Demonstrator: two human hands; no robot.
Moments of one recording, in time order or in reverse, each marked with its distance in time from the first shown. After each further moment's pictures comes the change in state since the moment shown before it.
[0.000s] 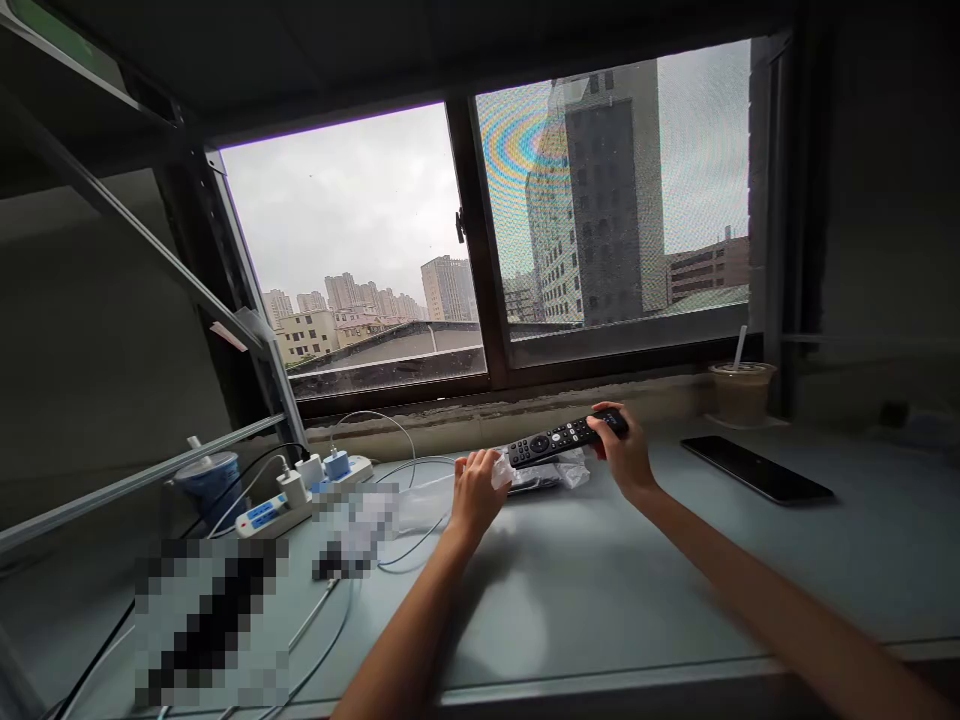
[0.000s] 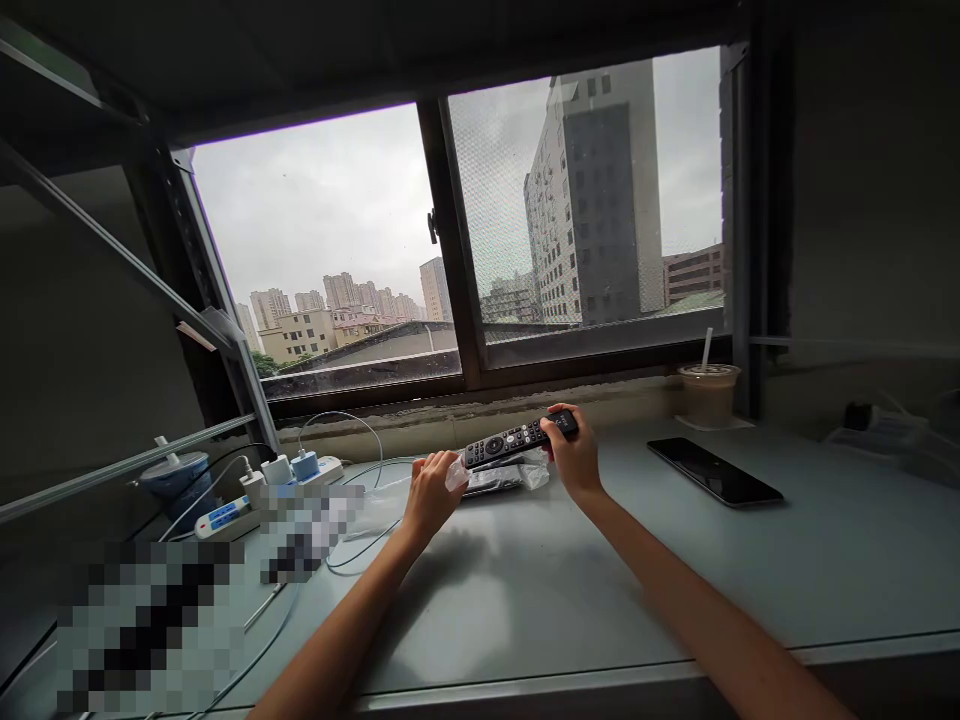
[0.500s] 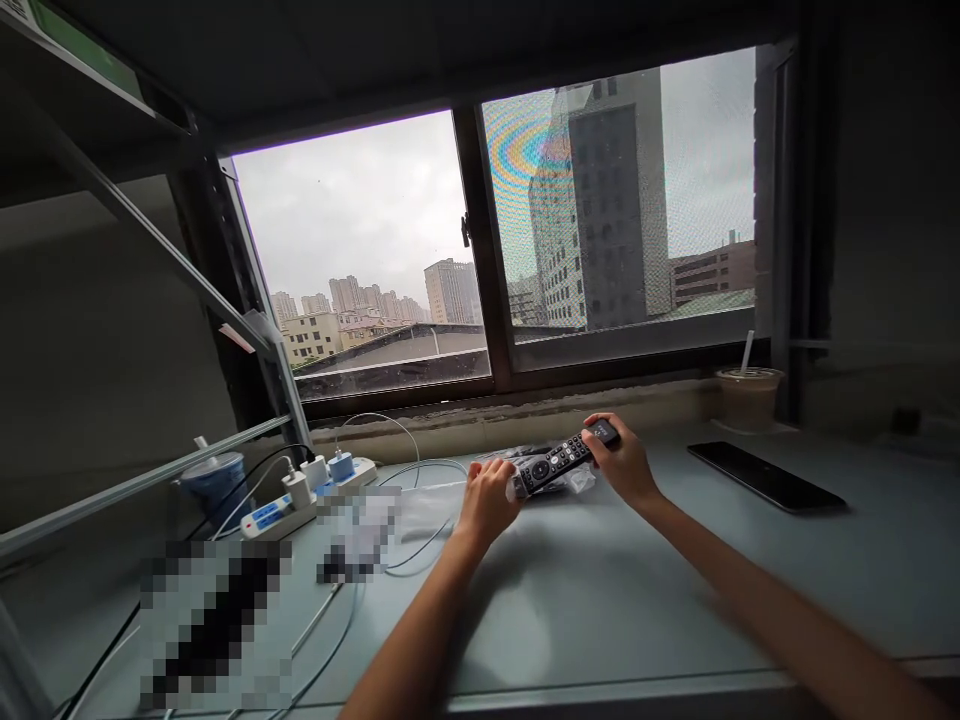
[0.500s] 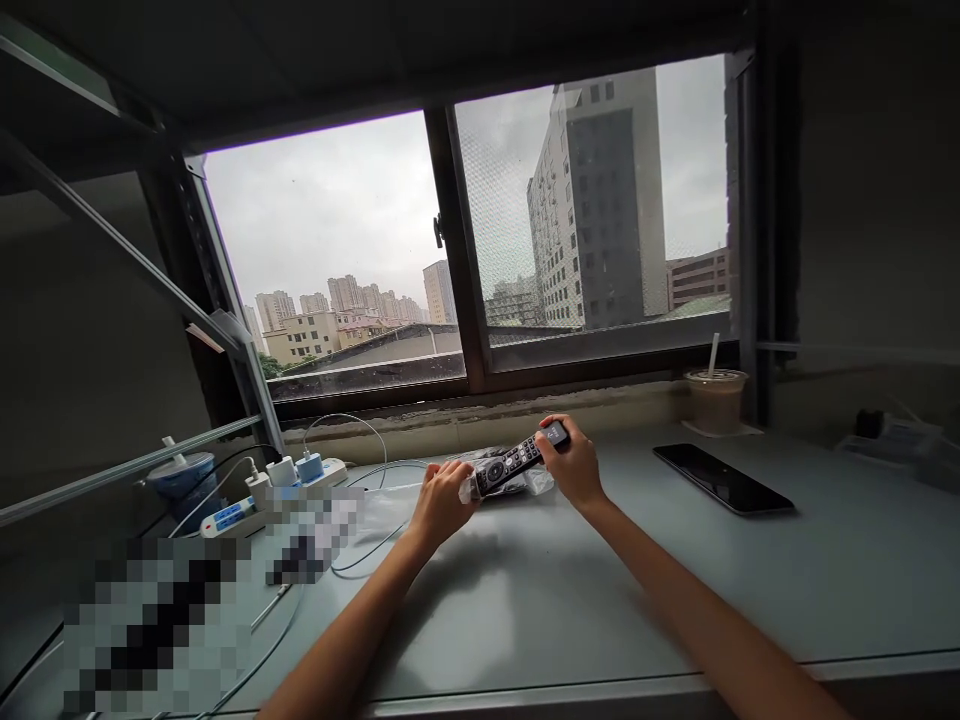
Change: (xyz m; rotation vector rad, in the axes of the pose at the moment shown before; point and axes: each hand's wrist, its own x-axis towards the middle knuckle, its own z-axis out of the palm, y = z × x) left_hand -0.003 0.003 0.002 0.039 -0.043 0.127; right_hand -0.007 0.003 0.001 -0.261 -0.119 -0.130
